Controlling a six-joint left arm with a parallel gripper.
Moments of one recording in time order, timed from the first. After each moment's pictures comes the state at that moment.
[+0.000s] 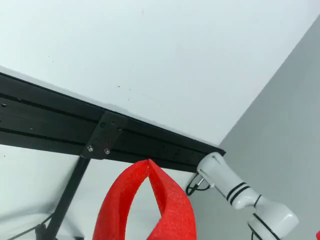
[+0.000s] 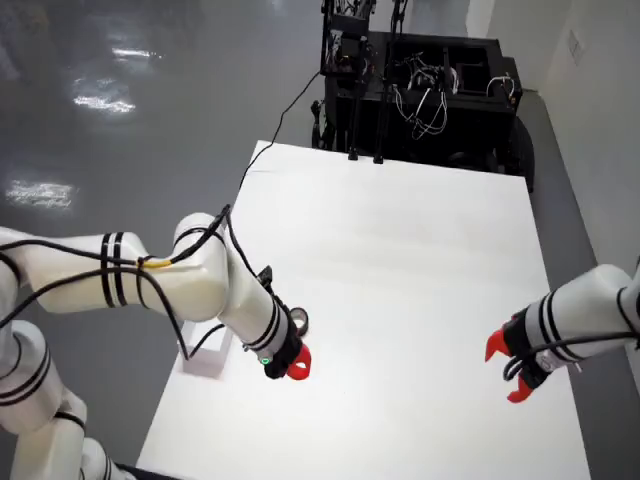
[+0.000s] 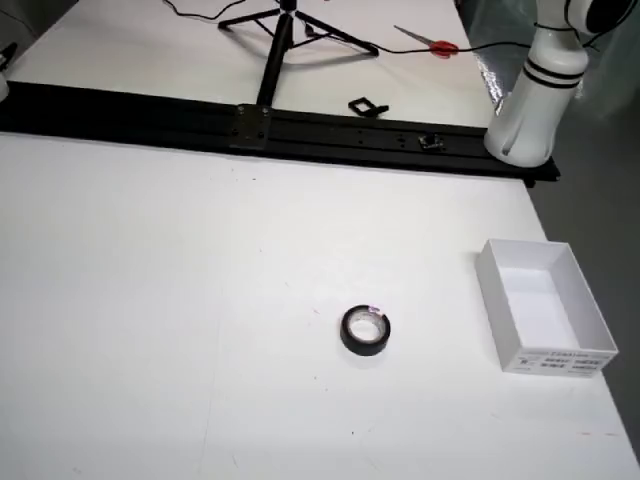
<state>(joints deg) -66.0 9.5 86.9 -1.5 54.1 -5.1</state>
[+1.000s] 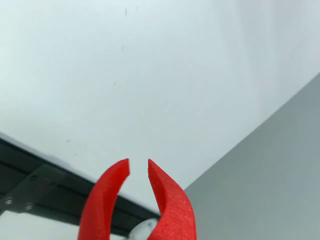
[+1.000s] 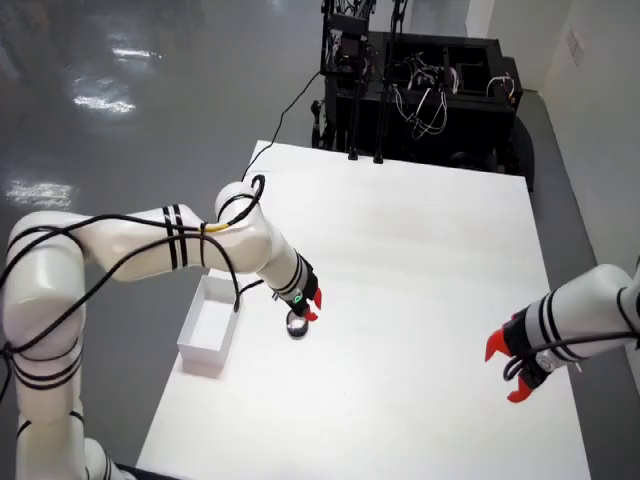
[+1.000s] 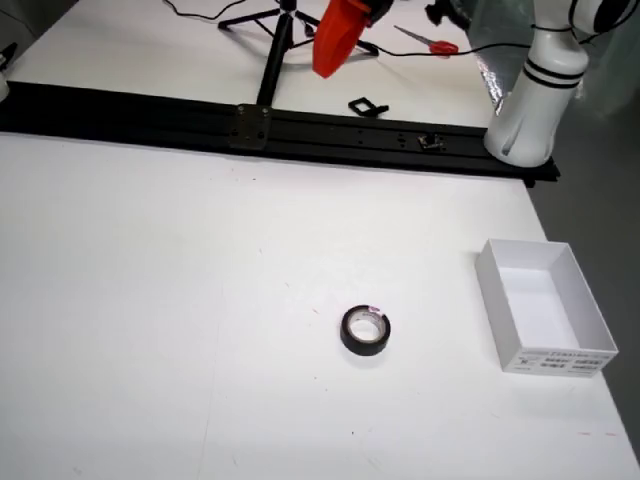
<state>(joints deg) -55.1 22.3 76.4 3.2 53.4 -20.2</state>
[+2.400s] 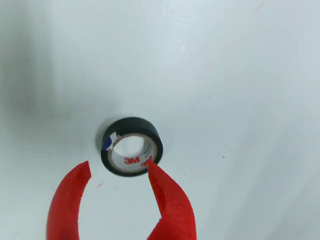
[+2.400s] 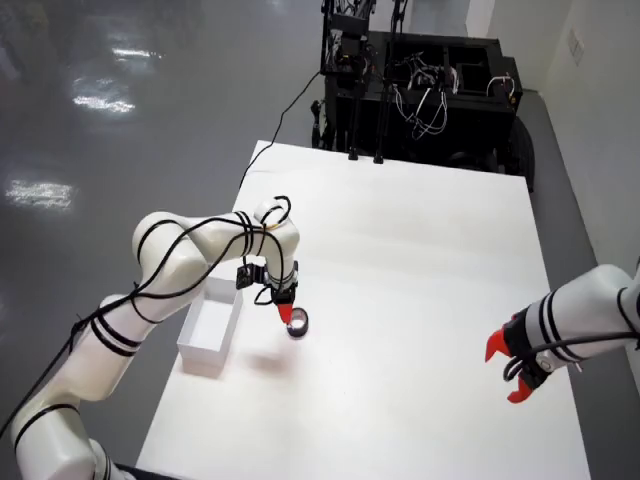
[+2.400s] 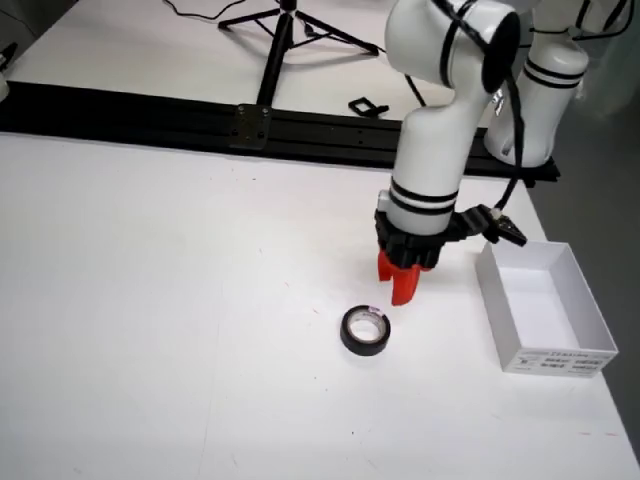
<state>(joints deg) -36.4 56.6 57.8 9.3 56.3 -51.5</state>
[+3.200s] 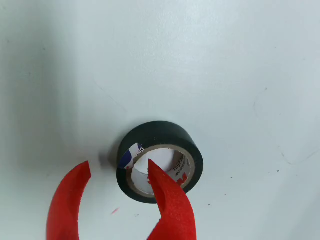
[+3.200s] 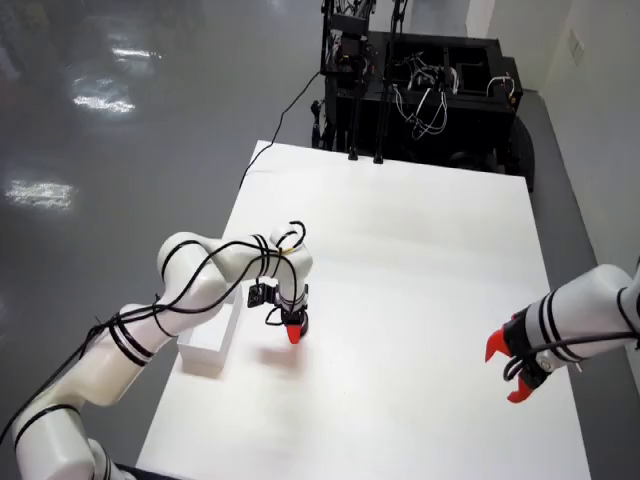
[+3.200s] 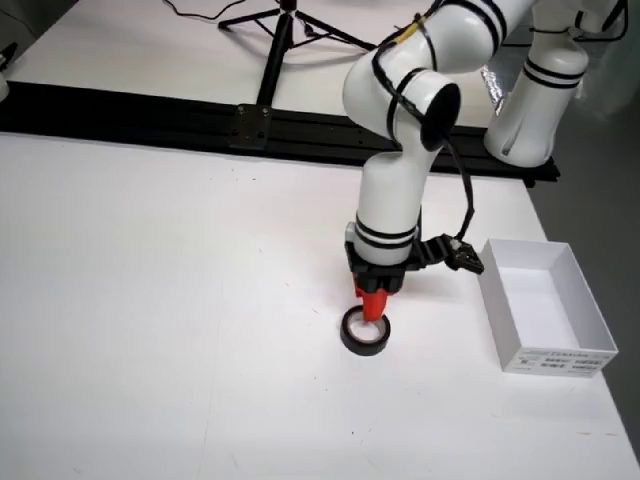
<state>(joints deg) -39.2 66.5 50.3 8.8 57.0 -51.3</state>
